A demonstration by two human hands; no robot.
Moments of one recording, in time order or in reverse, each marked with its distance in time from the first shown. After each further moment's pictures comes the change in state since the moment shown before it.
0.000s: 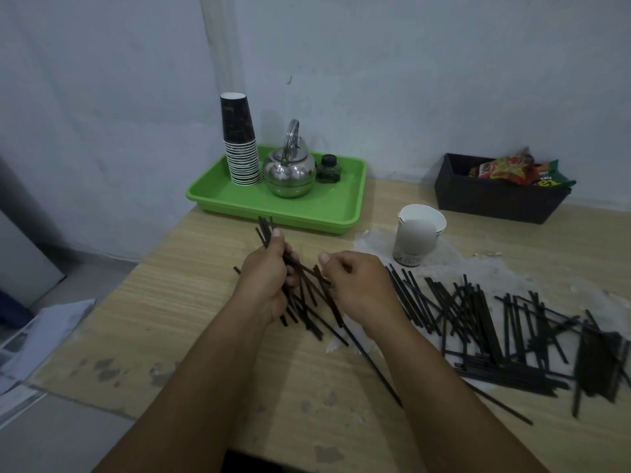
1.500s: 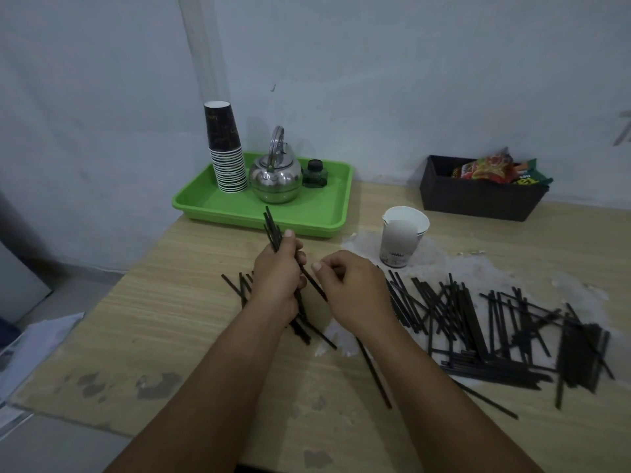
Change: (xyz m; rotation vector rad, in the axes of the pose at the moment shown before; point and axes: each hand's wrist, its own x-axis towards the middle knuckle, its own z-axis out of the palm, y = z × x) left_hand -0.007 -0.012 0.030 0.098 0.020 0.068; right_hand -0.003 0.007 -0.009 -0.225 0.135 -0.178
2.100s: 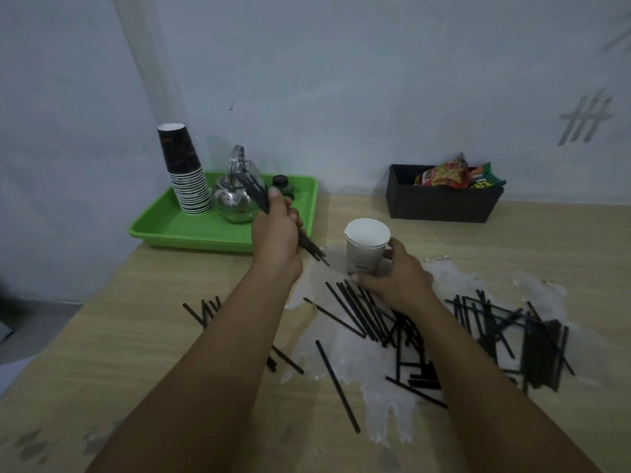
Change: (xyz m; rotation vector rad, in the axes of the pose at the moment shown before) left_hand 0.023 0.038 0.089 -0.258 -0.103 0.125; right_hand 0.054 0.103 -0.081 -0.199 -0.022 0.318
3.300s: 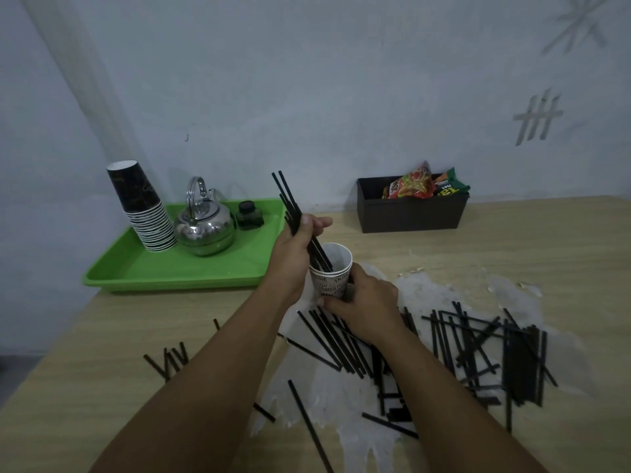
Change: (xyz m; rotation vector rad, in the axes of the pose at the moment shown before) left_hand 0.015 -0.052 0.044 0.298 -0.506 0.165; right_hand 0.007 0.010 0.019 0.037 0.151 -0.257
